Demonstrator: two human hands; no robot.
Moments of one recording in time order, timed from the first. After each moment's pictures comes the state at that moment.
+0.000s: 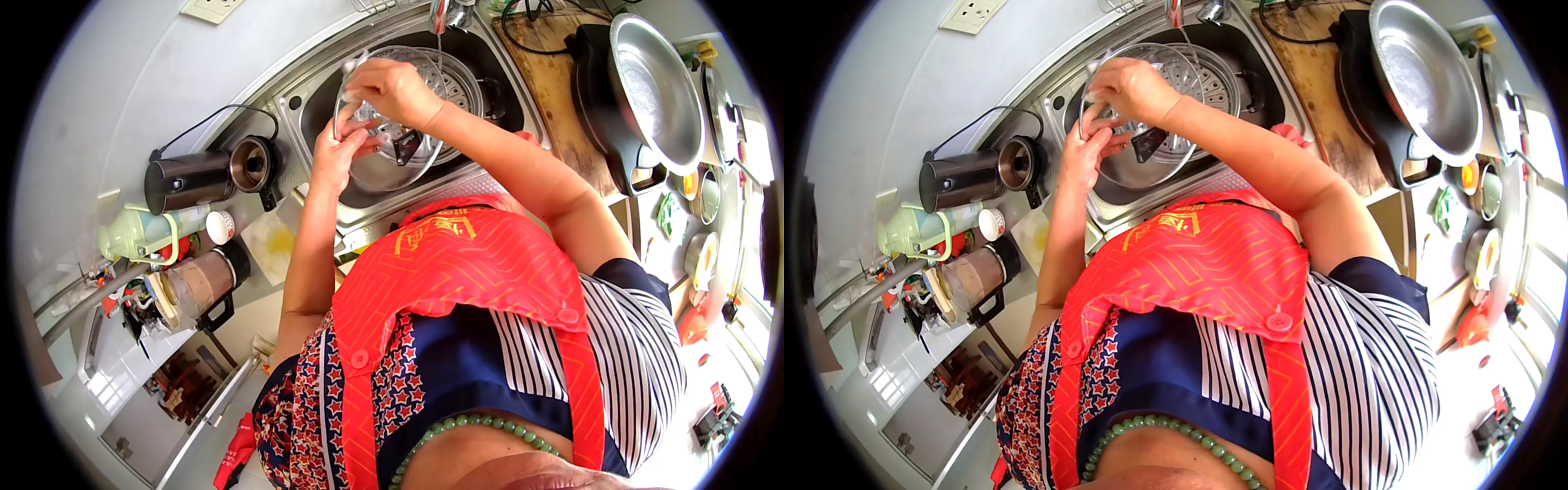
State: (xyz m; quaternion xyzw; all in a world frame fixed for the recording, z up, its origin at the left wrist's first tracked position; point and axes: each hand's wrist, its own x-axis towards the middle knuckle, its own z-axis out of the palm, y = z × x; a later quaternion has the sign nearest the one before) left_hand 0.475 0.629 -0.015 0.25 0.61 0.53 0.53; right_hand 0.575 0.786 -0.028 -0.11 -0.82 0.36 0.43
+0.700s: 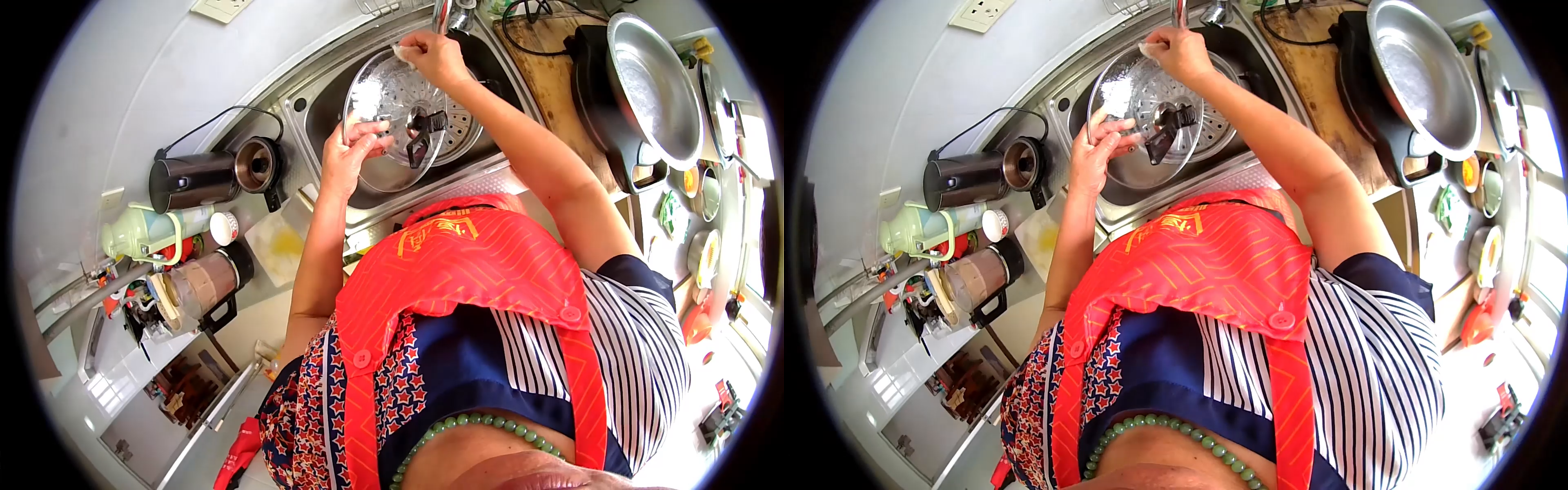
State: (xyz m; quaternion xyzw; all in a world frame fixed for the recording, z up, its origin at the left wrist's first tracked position) left_hand 0.488 0.622 -0.016 0.27 0.59 0.58 0.50; right_hand 0.593 0.838 -0.051 -0.35 -0.75 0.46 0.34
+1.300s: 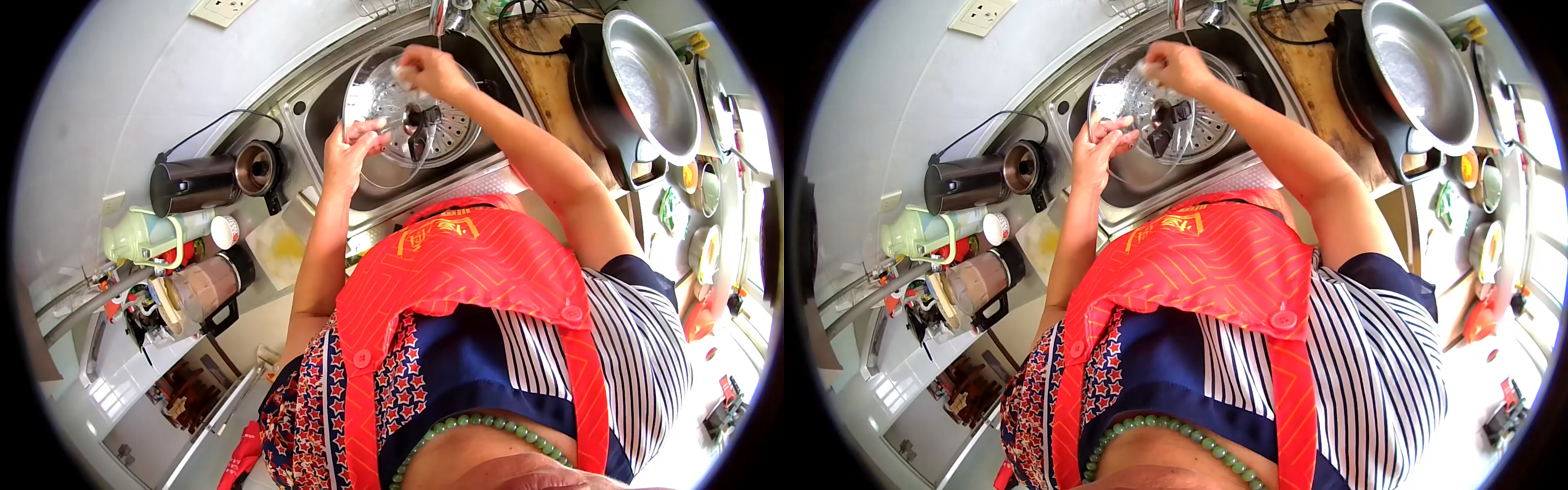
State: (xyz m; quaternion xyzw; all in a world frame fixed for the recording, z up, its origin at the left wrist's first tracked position) left_hand 0.491 0.629 -0.021 0.27 0.60 0.59 0.48; right_hand 0.605 0.827 -0.065 -0.30 -0.71 0.58 0.25
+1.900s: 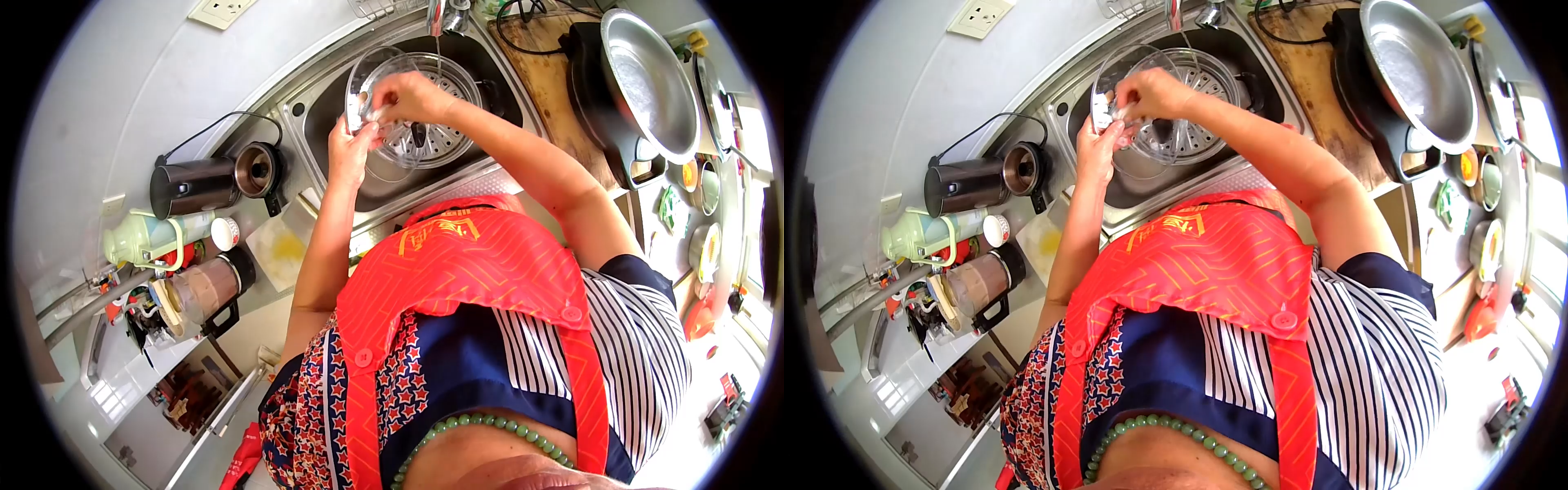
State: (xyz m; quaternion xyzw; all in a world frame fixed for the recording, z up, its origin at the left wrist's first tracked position) left_hand 0.501 0.647 -0.030 0.25 0.62 0.59 0.45; right_hand 0.612 0.800 -0.038 -0.11 -0.79 0.57 0.20
